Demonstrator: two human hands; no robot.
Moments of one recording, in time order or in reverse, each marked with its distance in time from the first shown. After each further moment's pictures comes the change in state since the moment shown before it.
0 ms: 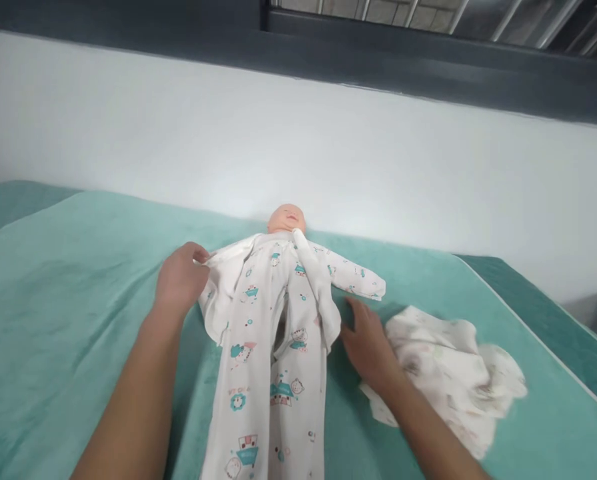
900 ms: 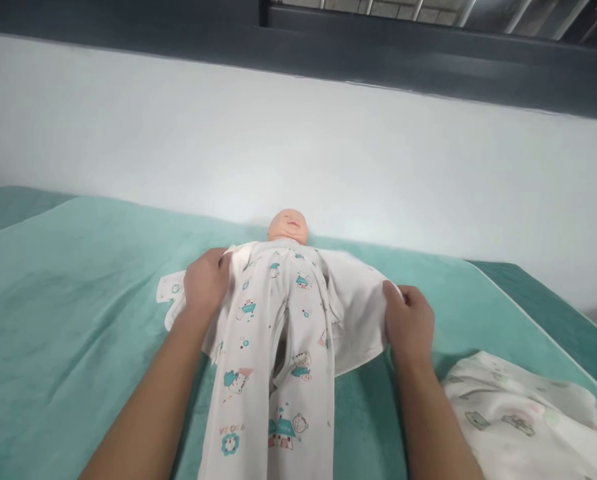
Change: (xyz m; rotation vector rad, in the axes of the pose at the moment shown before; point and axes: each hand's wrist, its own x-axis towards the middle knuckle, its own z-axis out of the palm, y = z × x) left_hand 0.027 0.011 0.057 0.160 0.122 0.160; right_hand 0.055 0.004 -0.019 0.166 0.517 0.283
